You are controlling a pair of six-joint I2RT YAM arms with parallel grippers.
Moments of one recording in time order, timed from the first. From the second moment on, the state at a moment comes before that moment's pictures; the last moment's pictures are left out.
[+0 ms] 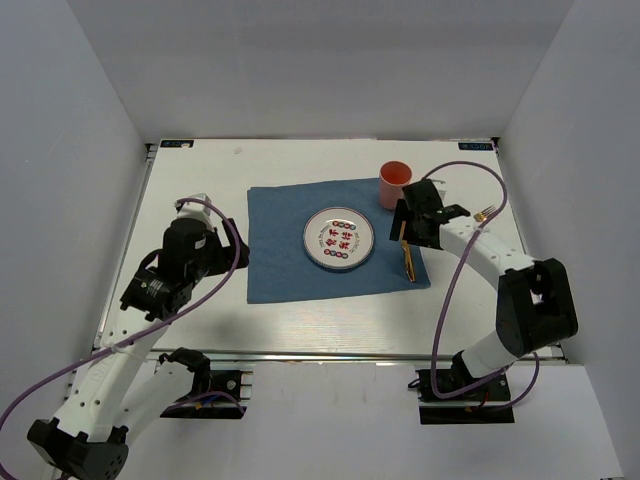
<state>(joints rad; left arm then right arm) -0.39 0.79 0.90 -0.71 -0.17 -0.46 0.39 1.54 1.04 -0.52 0.25 0.43</state>
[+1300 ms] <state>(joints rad) -0.39 0.76 0.89 -0.69 -0.13 -0.44 -0.10 2.19 1.68 -0.82 0.46 1.00</state>
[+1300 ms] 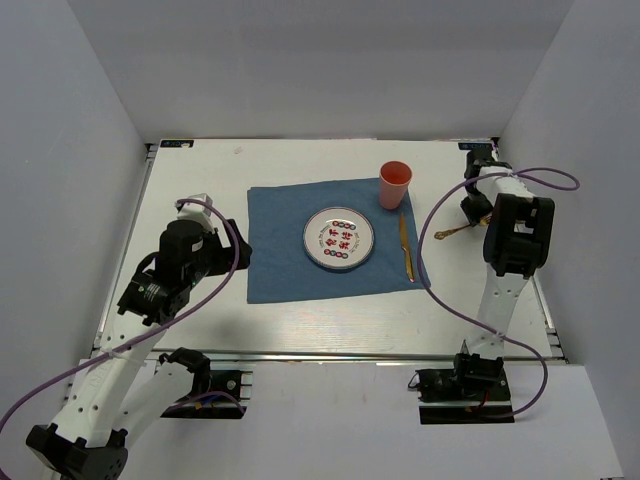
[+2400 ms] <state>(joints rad) -0.38 0.59 0.89 -0.78 -0.43 -0.59 0.68 1.76 1.42 -0.30 0.18 0.76</state>
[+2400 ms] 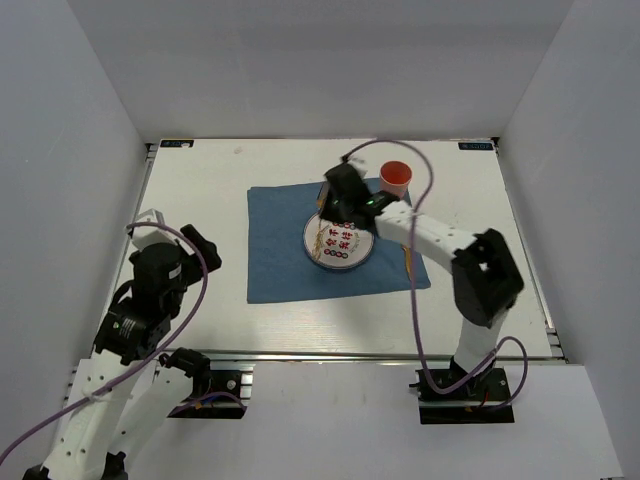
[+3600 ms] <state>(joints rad) -0.38 0.58 0.89 -0.81 -0.47 -0.61 0.99 2.46 2.09 -0.56 0.27 0.89</state>
